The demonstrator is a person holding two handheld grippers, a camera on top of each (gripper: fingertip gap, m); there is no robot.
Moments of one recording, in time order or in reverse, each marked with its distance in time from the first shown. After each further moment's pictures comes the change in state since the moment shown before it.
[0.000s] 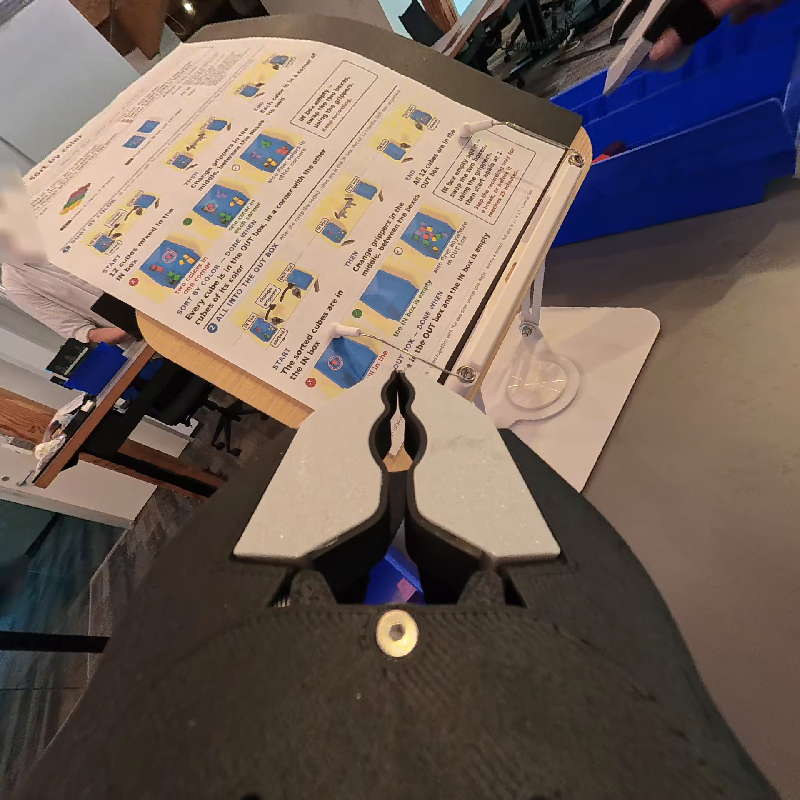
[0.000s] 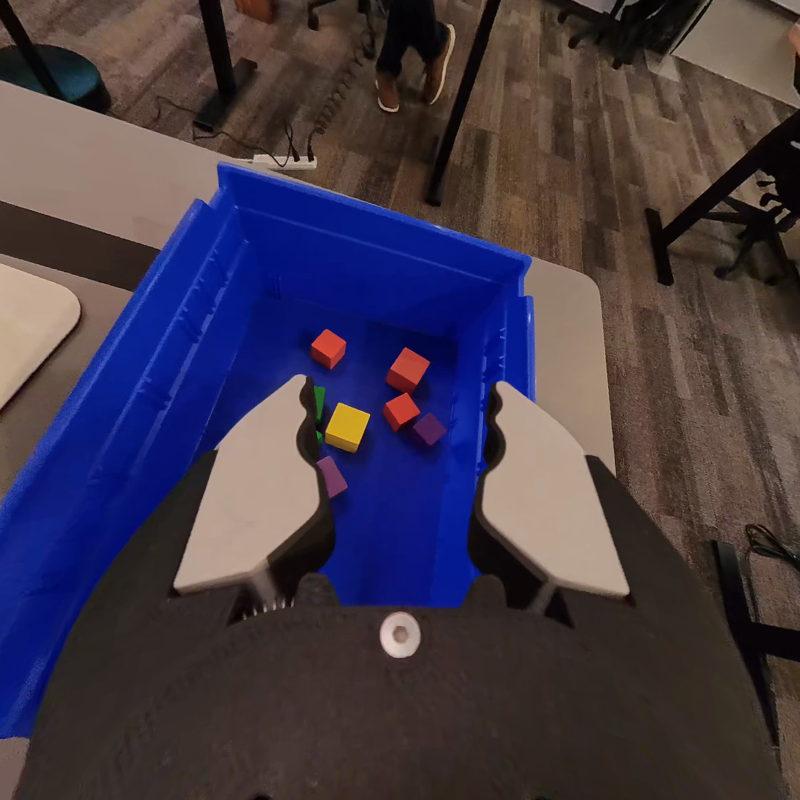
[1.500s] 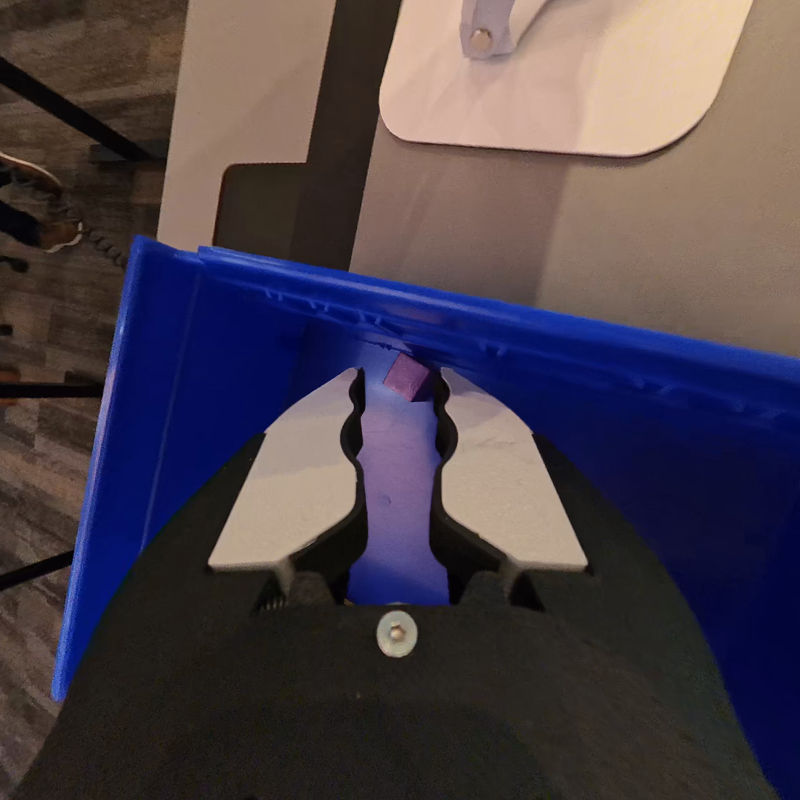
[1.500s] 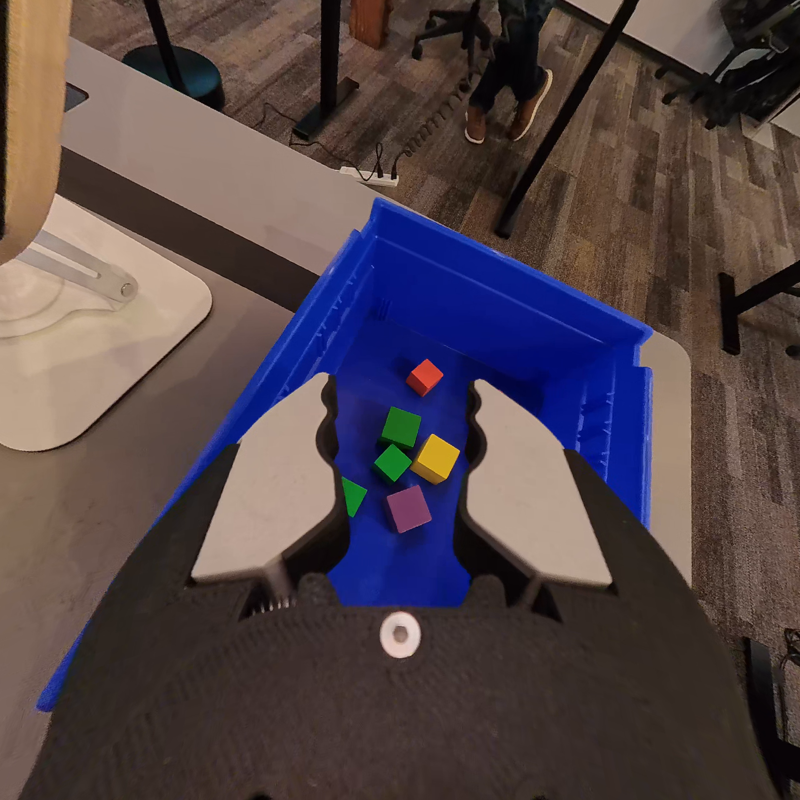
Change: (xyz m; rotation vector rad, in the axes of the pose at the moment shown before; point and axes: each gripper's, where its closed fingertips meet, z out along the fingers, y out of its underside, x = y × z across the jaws) left arm -0.004 0.230 0.031 -0.498 0.457 -0.013; right arm -0.067 -0.018 0.000 0.042 -0.164 -0.118
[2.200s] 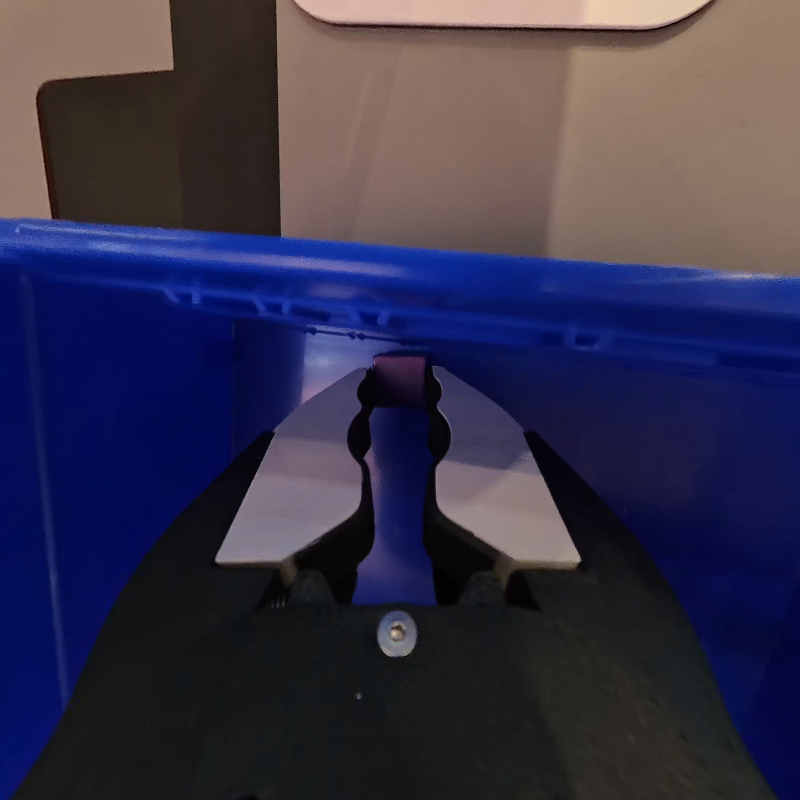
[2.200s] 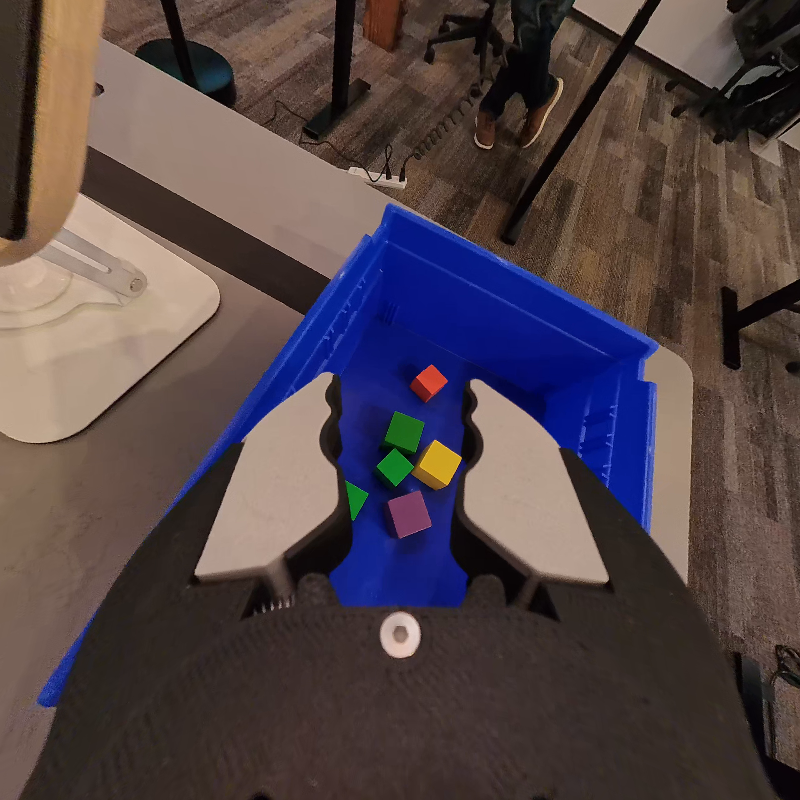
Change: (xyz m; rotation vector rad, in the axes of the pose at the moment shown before) left arm 0.007 0.025 0.039 -0.117 0.250 0.059; right arm -0.004 -0.002 0.001 0.003 -0.019 -0.031
